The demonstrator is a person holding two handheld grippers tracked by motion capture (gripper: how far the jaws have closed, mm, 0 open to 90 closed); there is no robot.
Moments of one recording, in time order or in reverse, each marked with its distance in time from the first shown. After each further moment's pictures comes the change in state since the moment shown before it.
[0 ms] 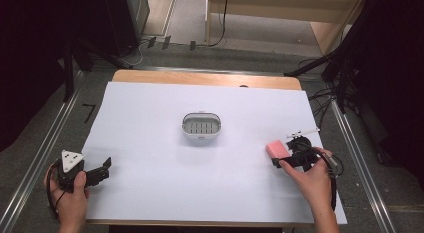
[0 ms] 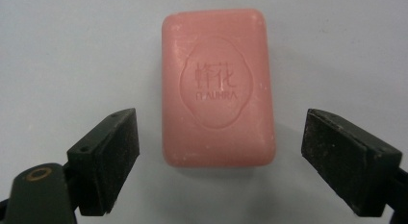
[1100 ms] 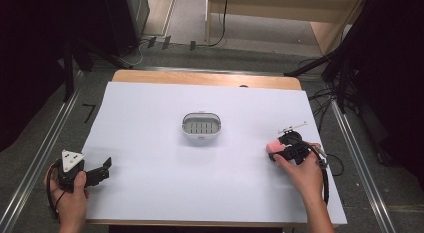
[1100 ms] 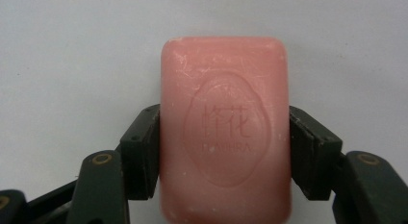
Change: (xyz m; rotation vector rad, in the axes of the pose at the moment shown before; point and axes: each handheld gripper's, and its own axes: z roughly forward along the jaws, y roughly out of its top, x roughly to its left) left arm 0.000 0.000 0.000 0.003 -0.005 0.003; right arm 0.005 0.020 0.021 0.056 -0.034 -0.030
